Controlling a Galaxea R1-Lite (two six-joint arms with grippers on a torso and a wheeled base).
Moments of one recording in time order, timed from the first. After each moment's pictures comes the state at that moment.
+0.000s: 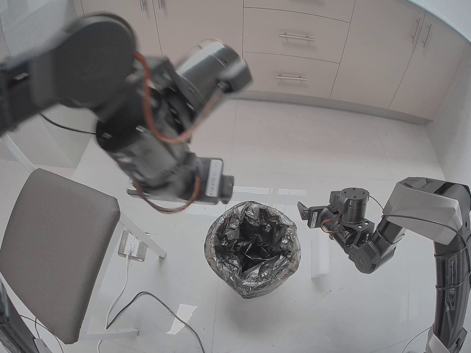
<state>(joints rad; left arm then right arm) -0.81 1.95 -2.00 1.13 0.36 -0.58 0.36 2.40 -0.90 -1.26 -0.25 0.12</state>
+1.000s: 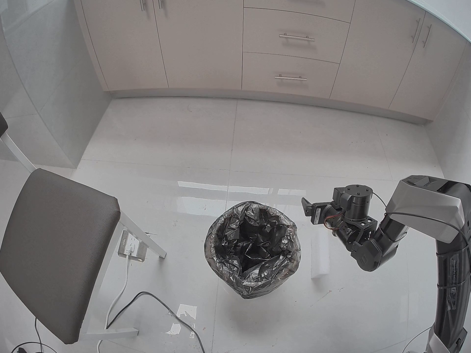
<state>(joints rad) -0.28 0.60 -0.97 0.87 0.42 -0.28 0.35 2.39 -0.90 -1.27 -0.27 0.09</state>
